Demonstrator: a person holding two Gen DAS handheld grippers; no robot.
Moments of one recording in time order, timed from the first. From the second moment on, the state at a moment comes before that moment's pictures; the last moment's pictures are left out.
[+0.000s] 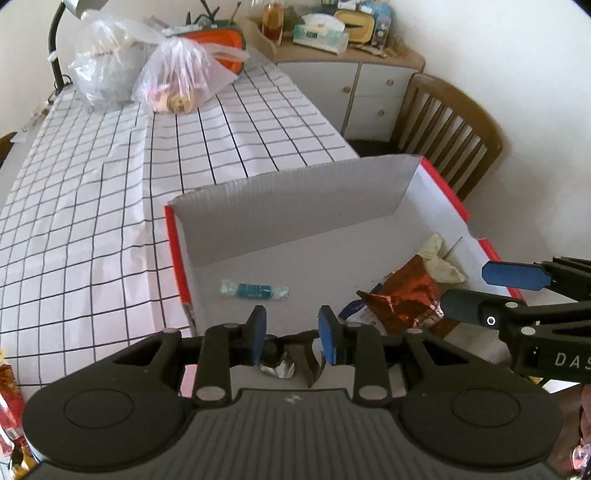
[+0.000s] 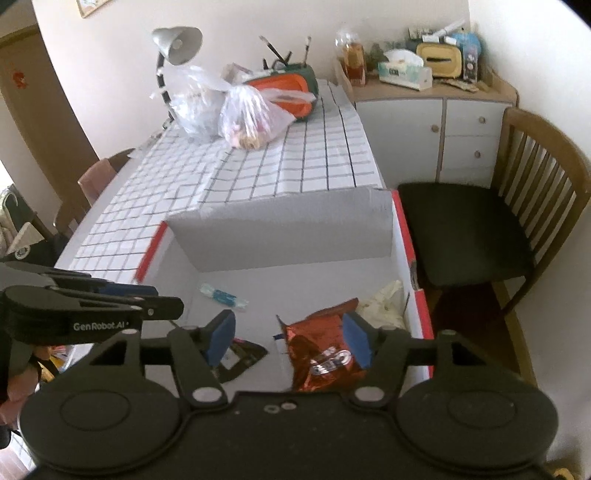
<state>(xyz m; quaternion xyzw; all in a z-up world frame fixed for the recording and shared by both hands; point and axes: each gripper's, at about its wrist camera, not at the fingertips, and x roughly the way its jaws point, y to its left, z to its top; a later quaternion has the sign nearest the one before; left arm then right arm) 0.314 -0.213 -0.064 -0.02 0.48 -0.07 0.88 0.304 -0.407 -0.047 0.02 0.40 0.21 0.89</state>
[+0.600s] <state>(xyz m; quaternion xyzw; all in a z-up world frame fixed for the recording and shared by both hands) 0.234 -0.168 -0.016 -0.03 0.40 -0.08 0.91 0.236 -0.375 -0.009 0.03 0.34 0.22 0.91</state>
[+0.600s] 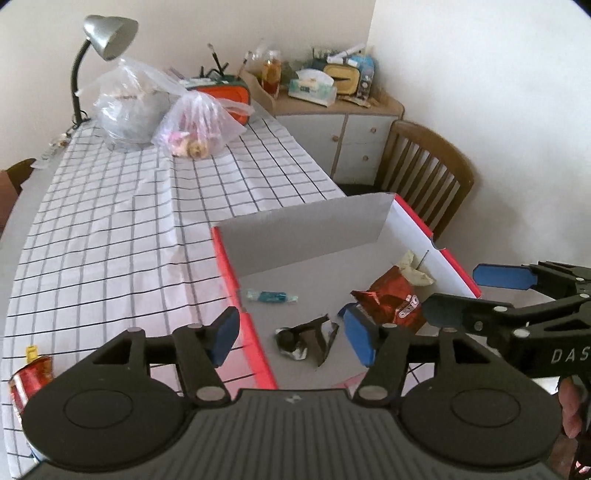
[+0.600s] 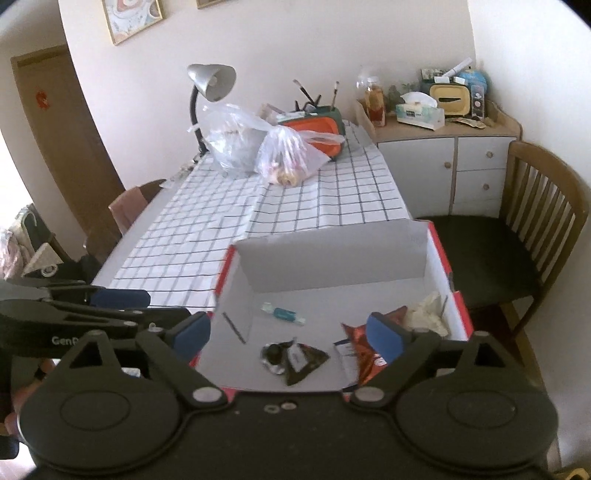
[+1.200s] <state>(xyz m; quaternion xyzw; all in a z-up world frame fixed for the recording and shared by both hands) 0.159 -0.086 -0.014 -0.07 0.37 -0.06 0.92 0.182 -0.289 -0.013 0.02 0.32 0.28 0.90</state>
